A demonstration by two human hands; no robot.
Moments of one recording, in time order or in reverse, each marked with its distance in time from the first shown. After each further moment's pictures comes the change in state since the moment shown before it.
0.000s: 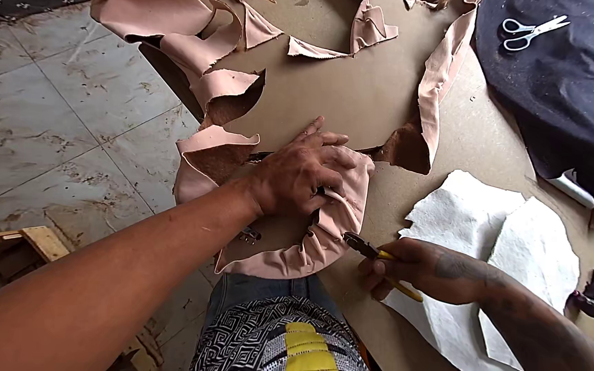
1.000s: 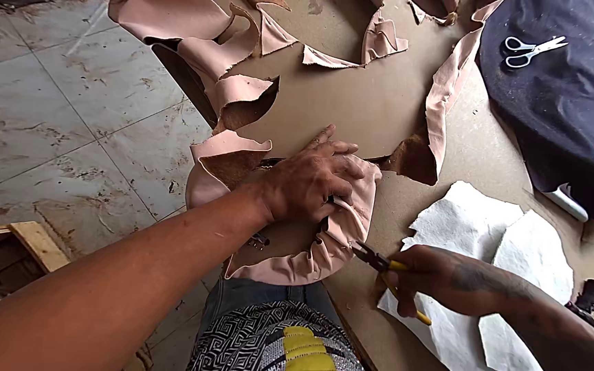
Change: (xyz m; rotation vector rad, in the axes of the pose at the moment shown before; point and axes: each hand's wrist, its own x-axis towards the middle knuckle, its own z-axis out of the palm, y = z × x) left_hand -0.001 -0.001 0.000 -0.019 0.001 0.010; right_hand -0.013 -0.023 -0.006 -0.254 0.005 0.086
